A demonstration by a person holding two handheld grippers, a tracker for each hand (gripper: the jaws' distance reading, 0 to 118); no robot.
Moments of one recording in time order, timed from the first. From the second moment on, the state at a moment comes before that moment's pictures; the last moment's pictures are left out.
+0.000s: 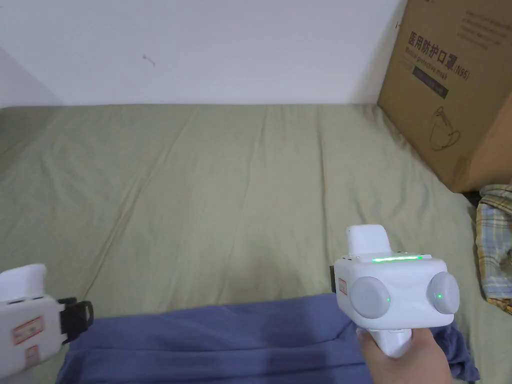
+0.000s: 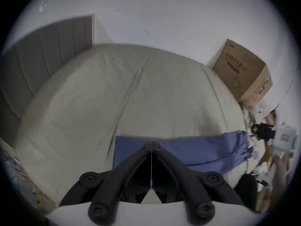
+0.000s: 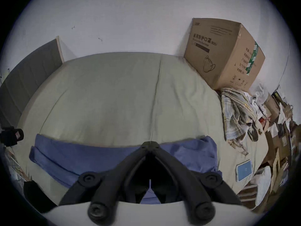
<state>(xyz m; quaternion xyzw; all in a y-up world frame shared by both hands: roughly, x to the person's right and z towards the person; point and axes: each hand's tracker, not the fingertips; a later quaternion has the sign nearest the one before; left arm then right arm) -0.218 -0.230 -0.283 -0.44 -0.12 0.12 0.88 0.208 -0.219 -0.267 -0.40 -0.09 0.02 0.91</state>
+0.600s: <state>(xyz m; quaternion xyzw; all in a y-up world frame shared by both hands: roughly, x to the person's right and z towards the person) -0.310 -0.359 -0.342 -0.46 -0.36 0.51 0.63 0.218 -0.227 -0.268 -0.44 -0.06 -0.05 0.90</state>
